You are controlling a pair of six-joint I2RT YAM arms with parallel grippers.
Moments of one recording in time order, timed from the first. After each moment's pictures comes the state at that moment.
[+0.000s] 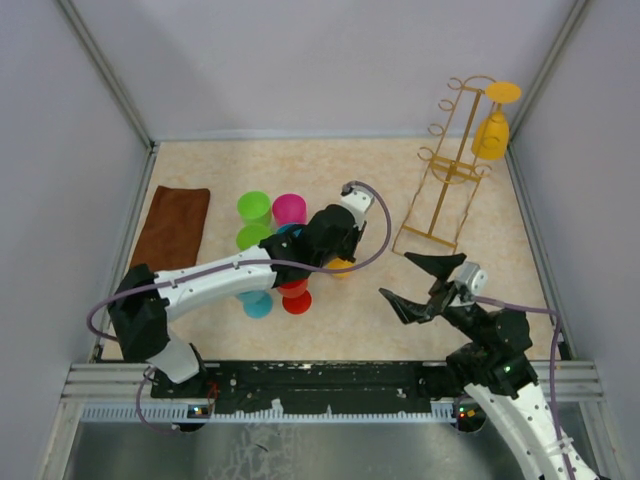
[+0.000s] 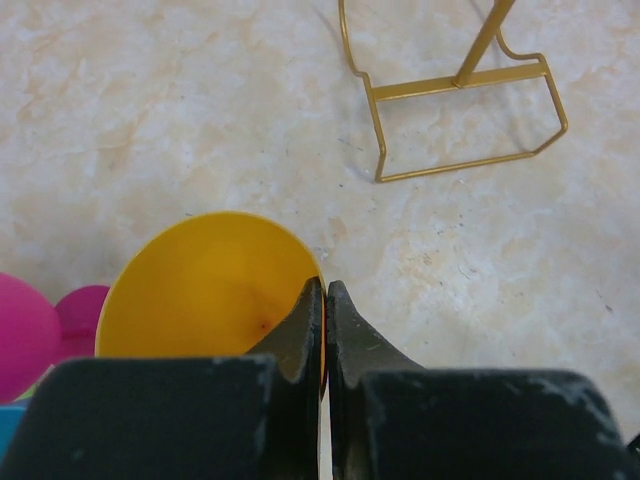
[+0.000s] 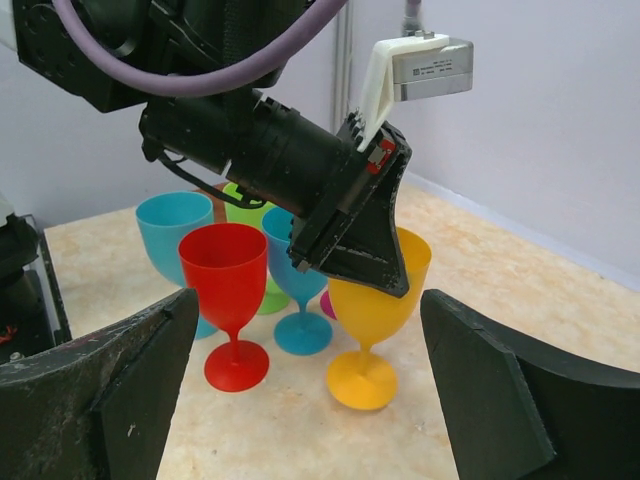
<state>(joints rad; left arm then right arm) -1.06 1.59 1.25 -0.15 -0.34 -0.23 0.49 0.01 0.28 0.08 -0.44 0.11</state>
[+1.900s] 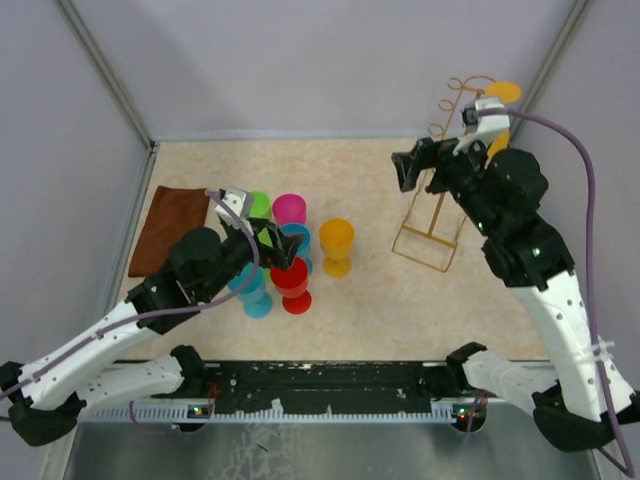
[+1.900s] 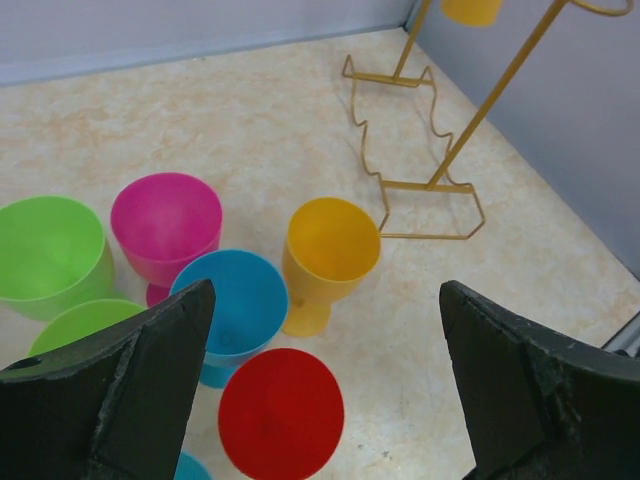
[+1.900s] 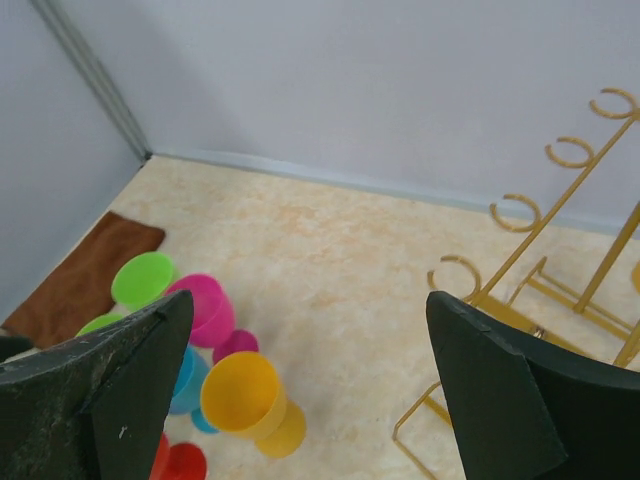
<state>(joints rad) -0.98 0.84 0.93 -0.21 -0.37 -0.30 0.48 0.94 1.39 -0.47 0.07 0.15</state>
